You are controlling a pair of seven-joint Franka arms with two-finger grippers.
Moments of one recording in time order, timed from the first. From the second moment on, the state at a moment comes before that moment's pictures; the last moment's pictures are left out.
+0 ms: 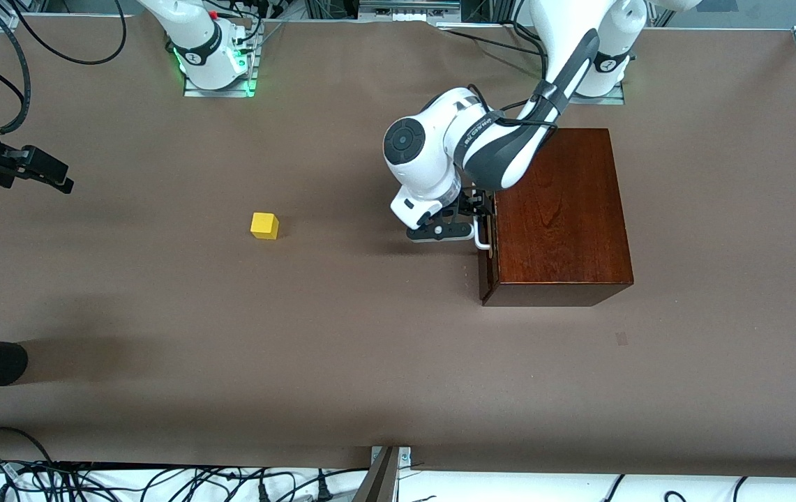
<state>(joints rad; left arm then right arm) -0.59 0.61 -0.19 -1.51 0.31 1.81 -0.85 -0.02 0.04 0.00 -1.60 0.00 1.64 0.07</state>
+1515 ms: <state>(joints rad) -0.60 0.64 -0.20 -1.48 0.20 1.81 -0.86 -0.02 0.04 0.00 -1.60 0.00 1.64 0.07</state>
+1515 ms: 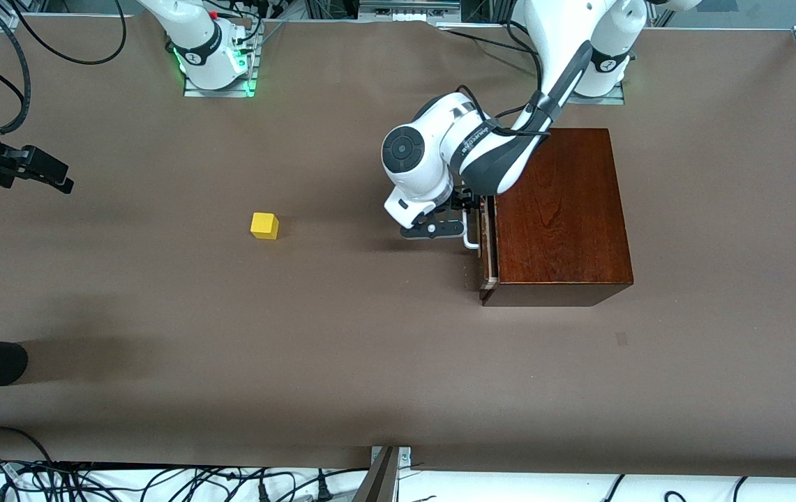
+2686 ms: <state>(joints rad) -0.67 0.74 -0.20 -1.33 0.19 1.80 -0.88 -0.02 0.04 0.00 -1.60 0.00 1.64 0.07</state>
